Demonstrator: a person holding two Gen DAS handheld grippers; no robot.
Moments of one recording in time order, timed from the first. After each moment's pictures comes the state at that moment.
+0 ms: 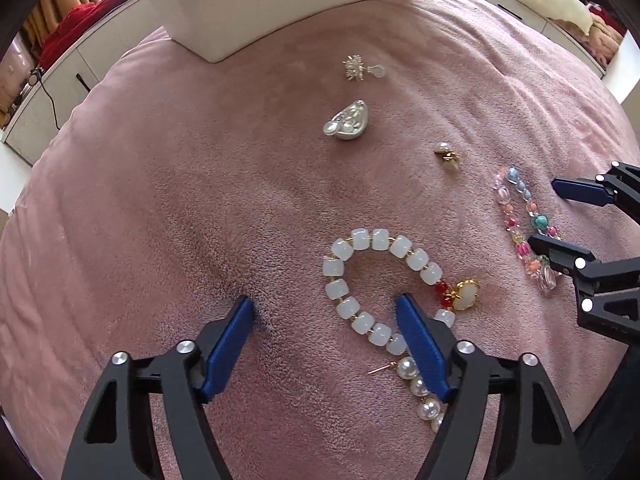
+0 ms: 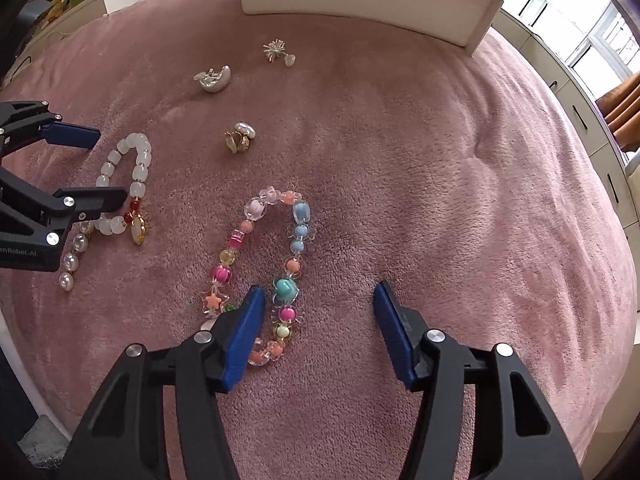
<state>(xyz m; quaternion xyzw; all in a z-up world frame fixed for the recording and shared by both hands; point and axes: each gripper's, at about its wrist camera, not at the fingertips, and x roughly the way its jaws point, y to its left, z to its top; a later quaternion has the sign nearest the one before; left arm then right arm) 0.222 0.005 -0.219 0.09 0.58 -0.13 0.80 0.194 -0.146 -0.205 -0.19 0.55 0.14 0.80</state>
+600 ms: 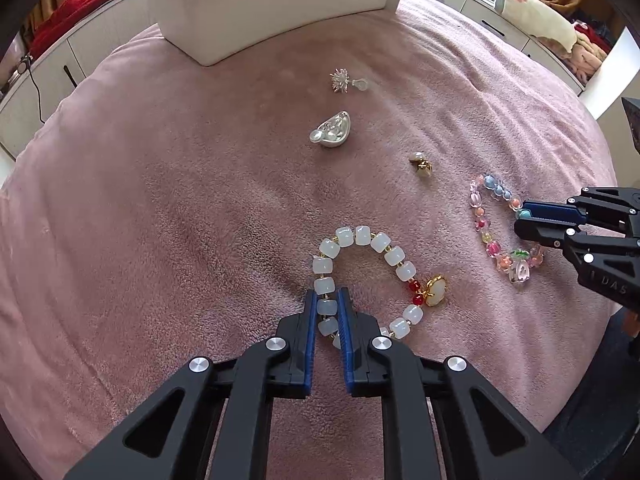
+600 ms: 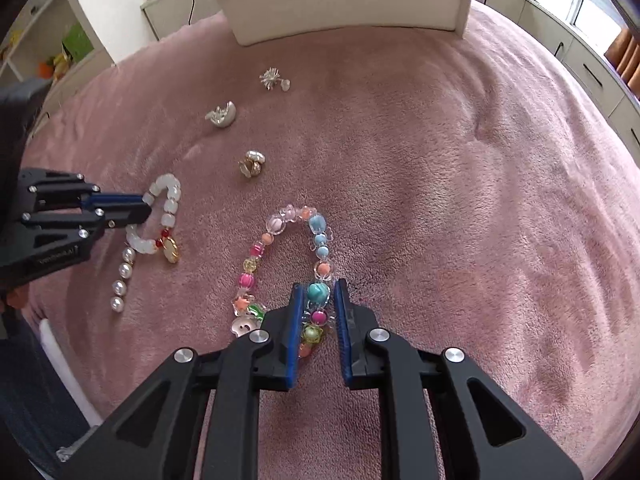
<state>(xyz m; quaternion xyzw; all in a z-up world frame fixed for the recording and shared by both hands) 0.203 0.032 -0.208 0.05 0.58 -0.18 0.79 0.198 -0.178 -0.175 -0.06 0.56 0.18 0.80</state>
